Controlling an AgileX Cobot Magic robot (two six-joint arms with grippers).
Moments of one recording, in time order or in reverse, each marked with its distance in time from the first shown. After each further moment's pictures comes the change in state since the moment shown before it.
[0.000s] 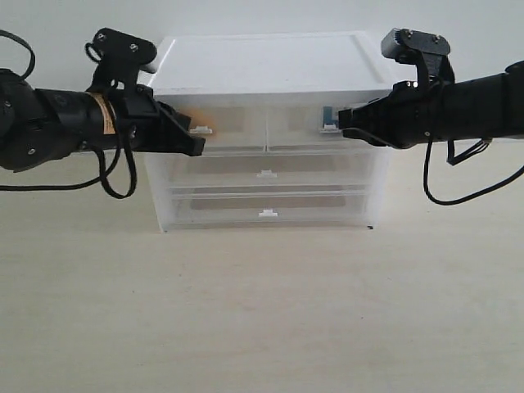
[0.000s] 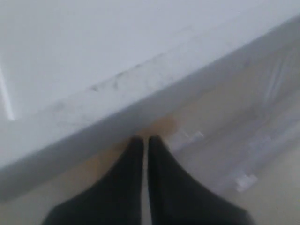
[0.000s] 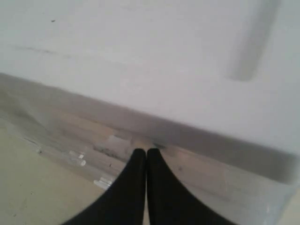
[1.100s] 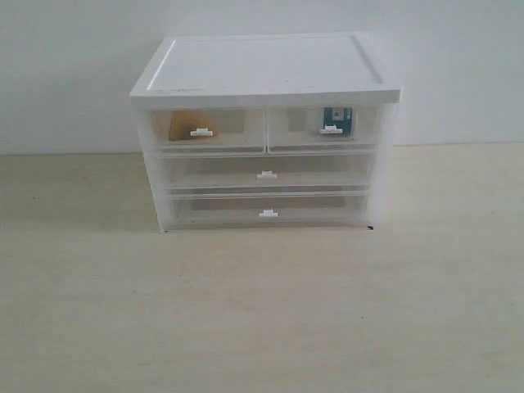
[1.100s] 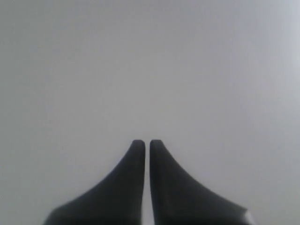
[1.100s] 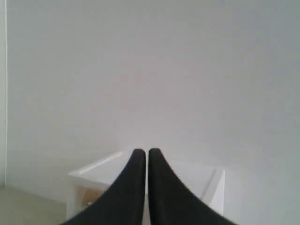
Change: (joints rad) left arm 0.022 -1.694 0.748 -0.108 -0.075 -0.067; right arm 0.000 -1.625 0.759 0.065 -0.170 -0.068
